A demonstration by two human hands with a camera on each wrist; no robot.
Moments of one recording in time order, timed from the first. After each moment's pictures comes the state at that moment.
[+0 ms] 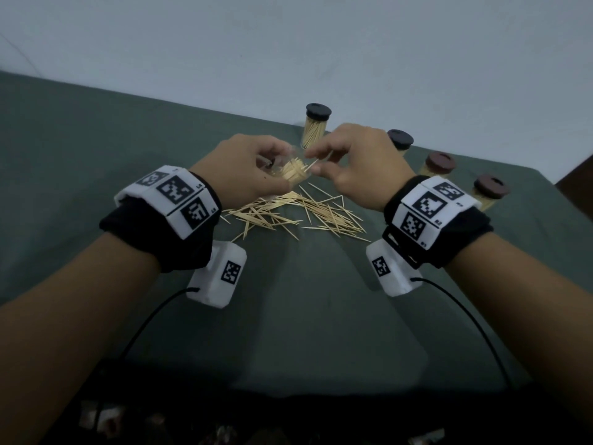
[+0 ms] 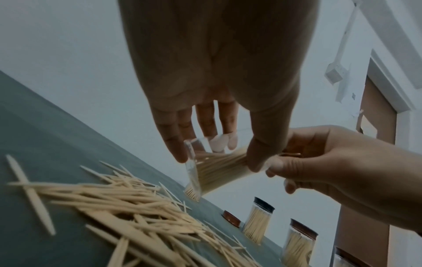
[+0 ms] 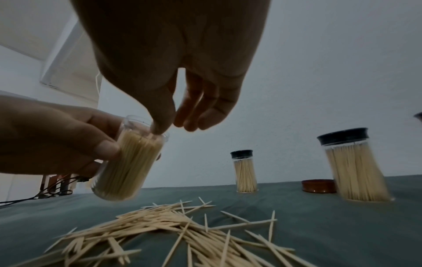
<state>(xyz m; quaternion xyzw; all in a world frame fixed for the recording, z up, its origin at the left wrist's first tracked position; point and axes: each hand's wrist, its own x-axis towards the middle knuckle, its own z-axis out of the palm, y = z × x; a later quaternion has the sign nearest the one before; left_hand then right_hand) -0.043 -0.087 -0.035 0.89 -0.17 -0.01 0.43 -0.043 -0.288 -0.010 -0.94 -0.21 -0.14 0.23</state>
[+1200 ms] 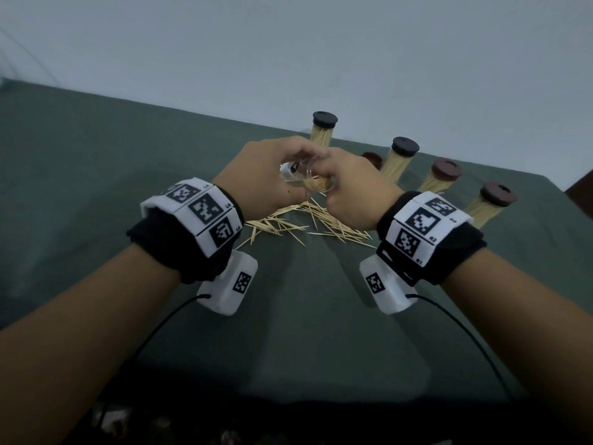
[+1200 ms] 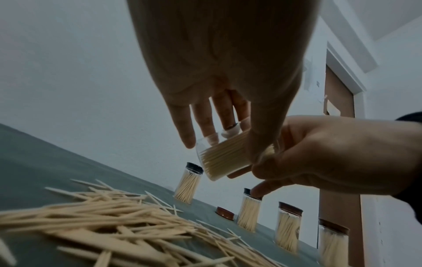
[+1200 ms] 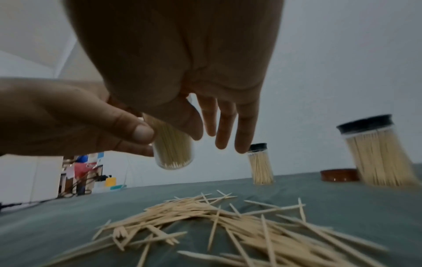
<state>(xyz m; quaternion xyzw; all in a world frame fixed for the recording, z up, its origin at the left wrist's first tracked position) -0.048 -0.098 -0.034 0.86 -0.26 0.07 0.43 -0.051 -0.276 -0.016 -0.96 -0.22 -0.03 0.17</state>
